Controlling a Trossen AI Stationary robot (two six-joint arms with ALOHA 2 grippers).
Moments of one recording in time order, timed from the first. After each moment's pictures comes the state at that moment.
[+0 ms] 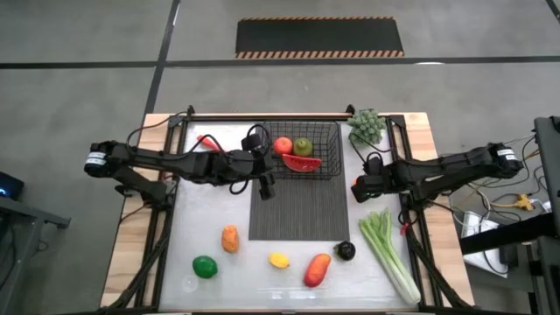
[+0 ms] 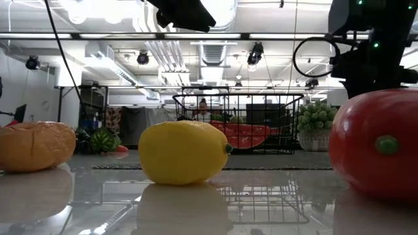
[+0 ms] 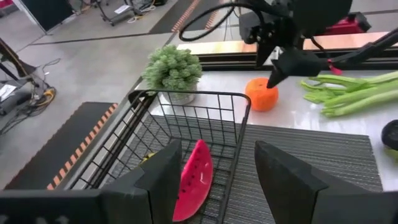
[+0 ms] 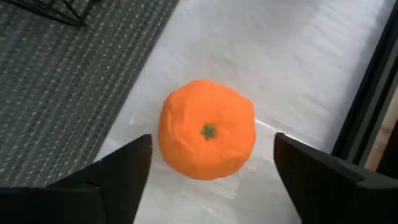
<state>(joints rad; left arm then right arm) -0.06 1.39 1.16 -0.17 -0.43 0.03 0.08 1.11 0.70 -1.08 0.34 1.15</state>
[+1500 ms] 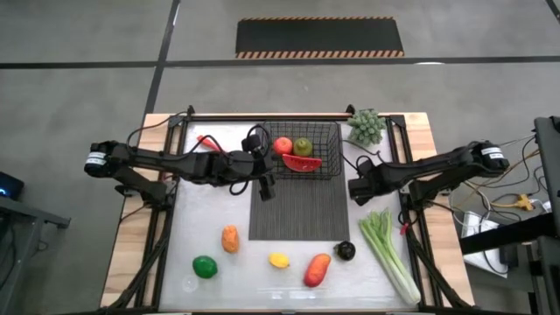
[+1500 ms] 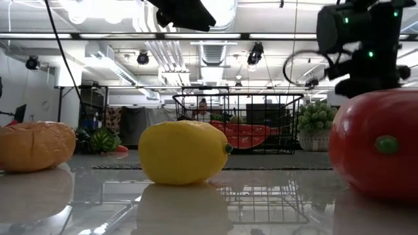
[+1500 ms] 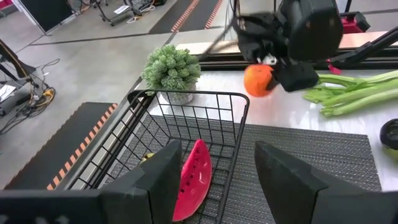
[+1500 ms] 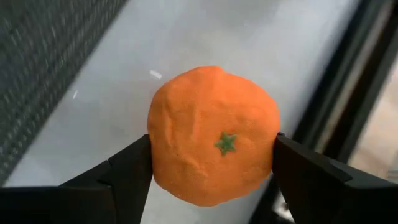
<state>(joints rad) -0.07 1.39 1.16 -0.16 -0.43 0.03 0.06 1.29 0.77 -1.20 0.35 1.06</state>
